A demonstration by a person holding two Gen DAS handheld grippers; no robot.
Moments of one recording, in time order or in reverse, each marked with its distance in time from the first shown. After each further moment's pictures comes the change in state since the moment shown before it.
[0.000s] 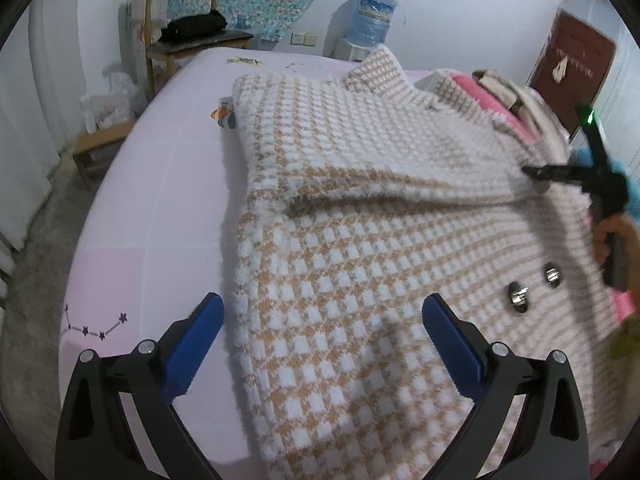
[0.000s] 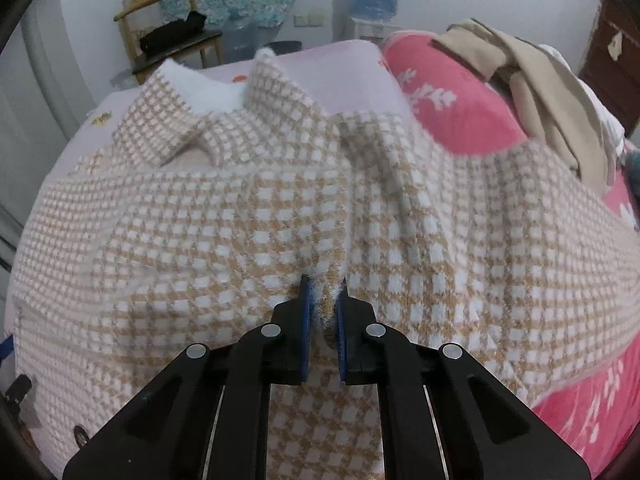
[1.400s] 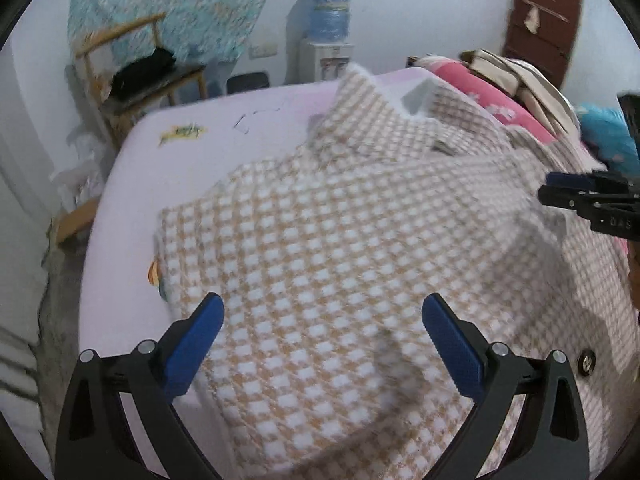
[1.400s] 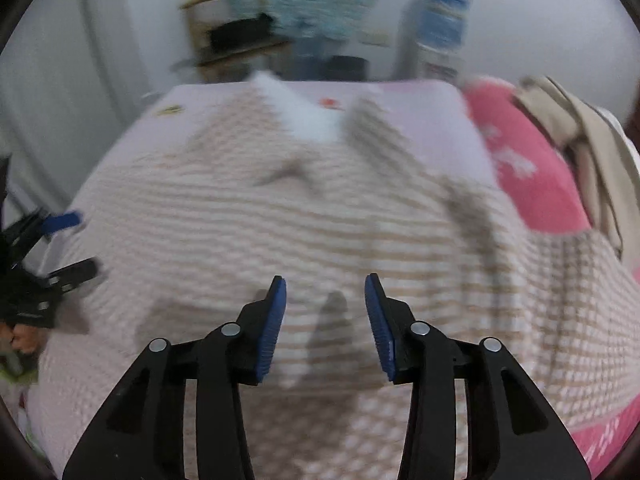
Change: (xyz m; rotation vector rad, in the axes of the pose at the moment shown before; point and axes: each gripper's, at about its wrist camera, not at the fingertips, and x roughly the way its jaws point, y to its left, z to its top) left arm 0.068 -0.029 0.110 0.273 0.024 0.072; right arm -0.025 0.064 0.018 -0.200 -0.031 0.161
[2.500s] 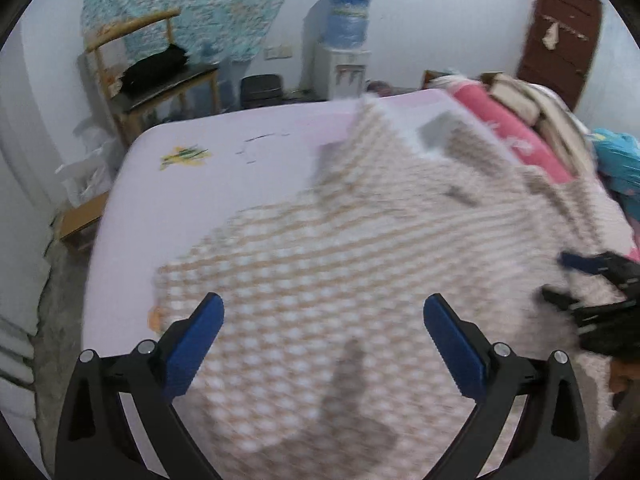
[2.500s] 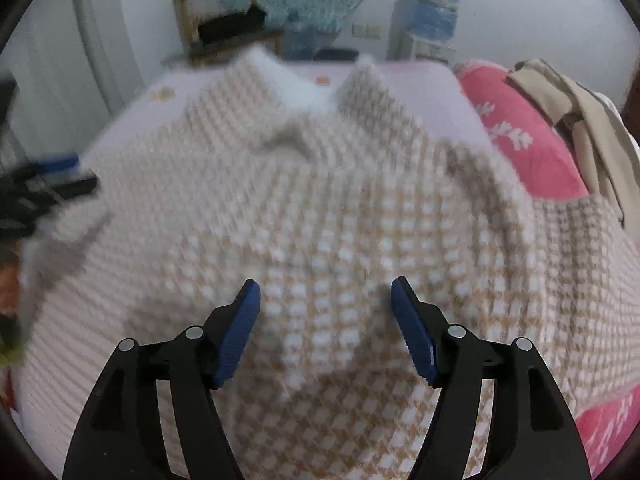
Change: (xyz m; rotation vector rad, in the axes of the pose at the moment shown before) left arm -0.003 -0.006 0.049 -0.083 -0.008 -0.009; right arm 0.015 -0.008 -0.027 0.038 0.045 -0.071
